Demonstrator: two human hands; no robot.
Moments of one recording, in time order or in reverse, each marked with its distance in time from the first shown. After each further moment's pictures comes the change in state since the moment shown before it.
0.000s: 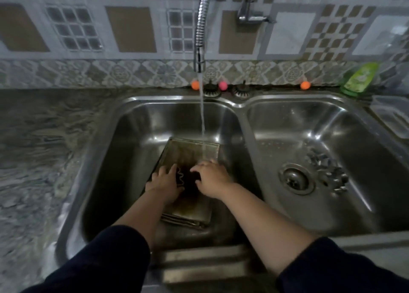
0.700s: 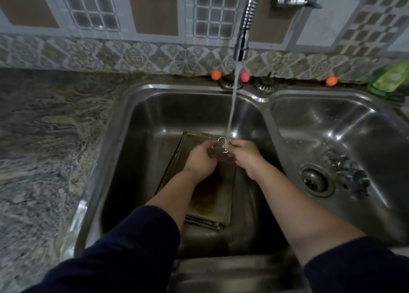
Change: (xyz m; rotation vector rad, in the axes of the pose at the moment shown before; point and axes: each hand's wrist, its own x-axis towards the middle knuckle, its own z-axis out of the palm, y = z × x) left_hand 0.036 0.034 -0.017 -0.743 0.188 0.289; right_hand 0.045 0.020 -0.015 1.221 0.306 0.518
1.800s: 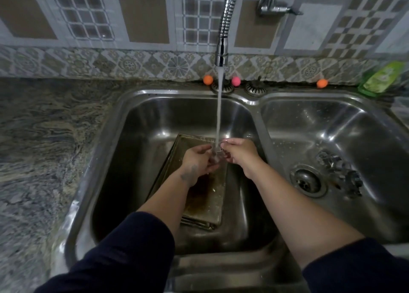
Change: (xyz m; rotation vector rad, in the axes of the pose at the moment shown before) left_hand -0.007 0.028 0.009 -0.799 -0.019 -0.434; right_hand -0.017 -0.015 -0.024 -0.014 -0.026 -0.070
